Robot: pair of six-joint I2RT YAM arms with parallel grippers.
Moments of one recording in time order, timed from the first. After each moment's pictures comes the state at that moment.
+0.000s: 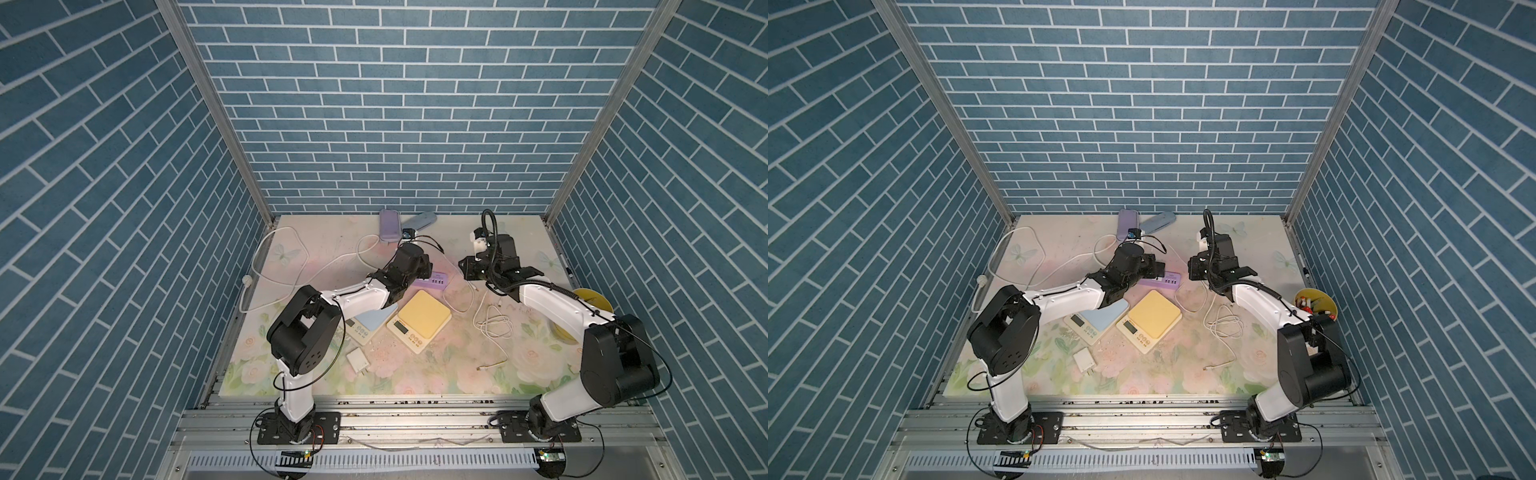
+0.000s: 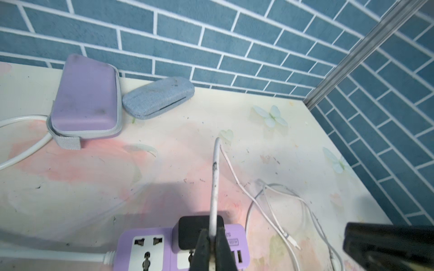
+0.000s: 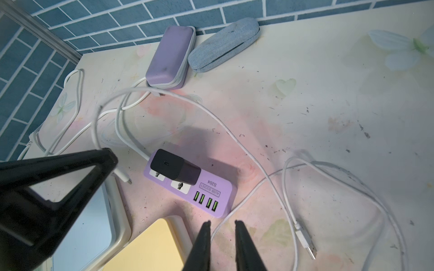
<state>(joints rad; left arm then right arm) -0.72 1.88 1.23 0.23 -0.22 -0.52 0.38 1.54 1.03 -0.18 -0.17 0.30</state>
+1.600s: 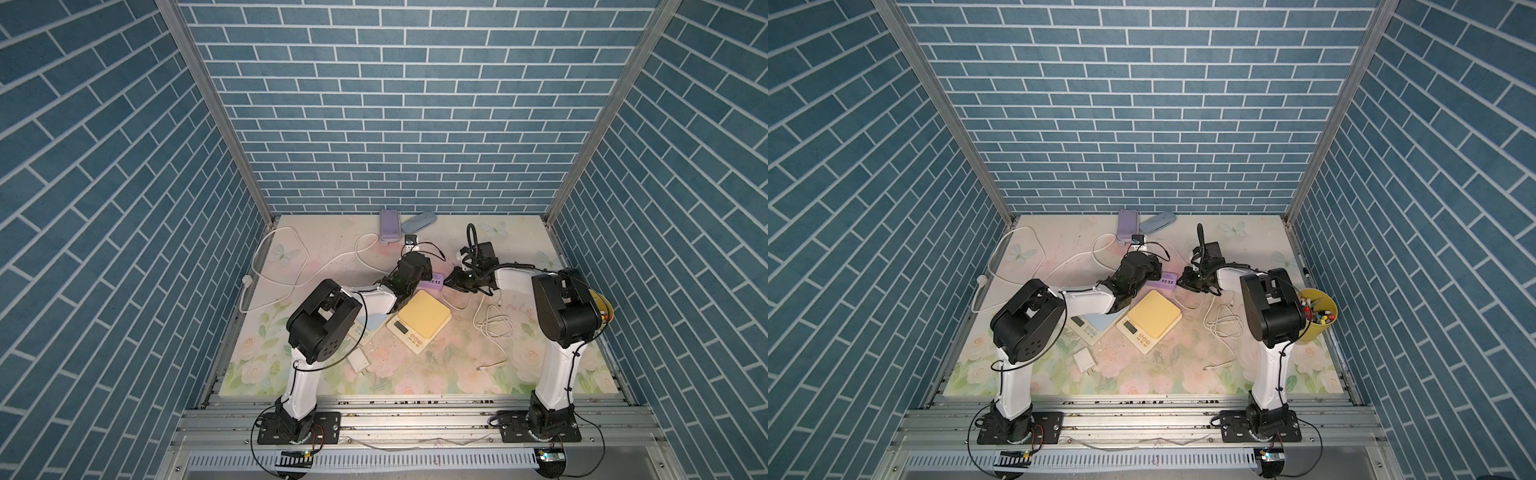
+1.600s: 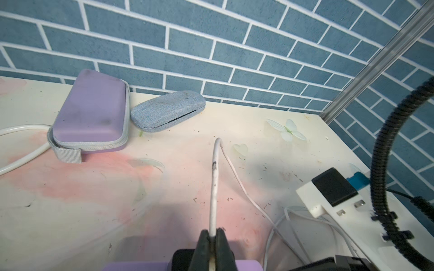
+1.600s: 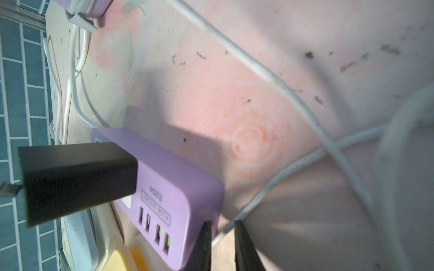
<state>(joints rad) -0.73 2.03 1.21 0.45 -0.33 -0.46 0.34 1.98 1.17 -0.16 -0.49 0.47</state>
